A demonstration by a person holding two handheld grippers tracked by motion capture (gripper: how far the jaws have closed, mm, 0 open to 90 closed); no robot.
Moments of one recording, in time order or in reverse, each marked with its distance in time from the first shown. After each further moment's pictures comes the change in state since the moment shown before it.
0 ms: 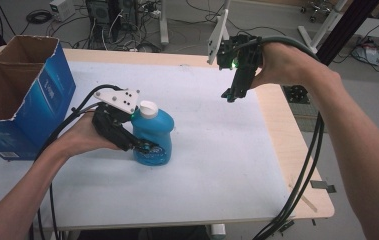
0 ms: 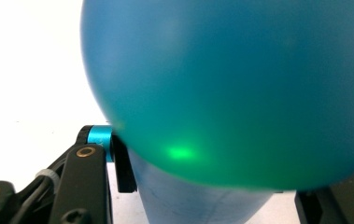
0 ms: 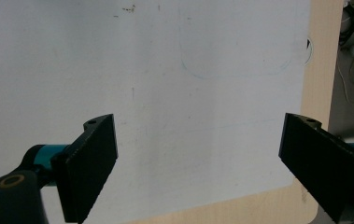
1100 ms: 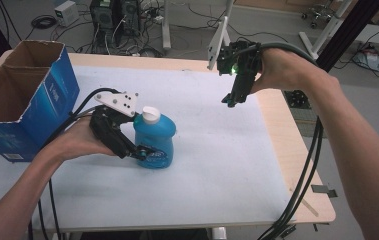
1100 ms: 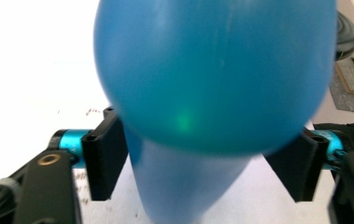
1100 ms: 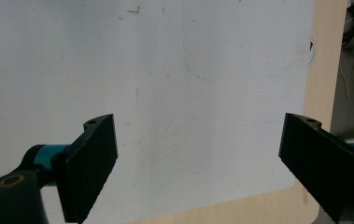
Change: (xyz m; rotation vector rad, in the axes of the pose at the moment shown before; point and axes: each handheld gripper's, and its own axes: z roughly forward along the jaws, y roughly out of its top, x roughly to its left) left arm -0.015 0.007 -0.016 0.063 0.080 -0.061; right arm 0.003 0.003 -0.002 0.003 0.005 -0.006
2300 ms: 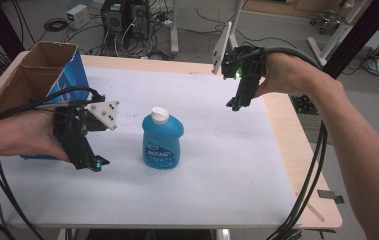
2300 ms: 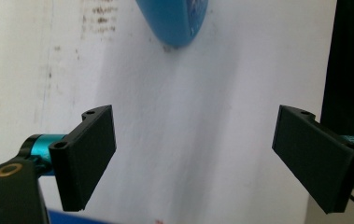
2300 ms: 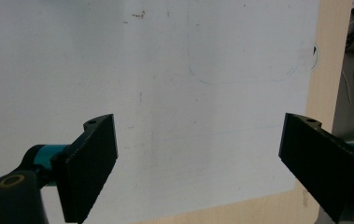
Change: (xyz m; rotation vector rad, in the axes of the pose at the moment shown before) left arm -0.052 0.019 -0.072 0.600 0.178 0.045; right arm 0.003 0.007 0.001 0.007 0.007 -0.013
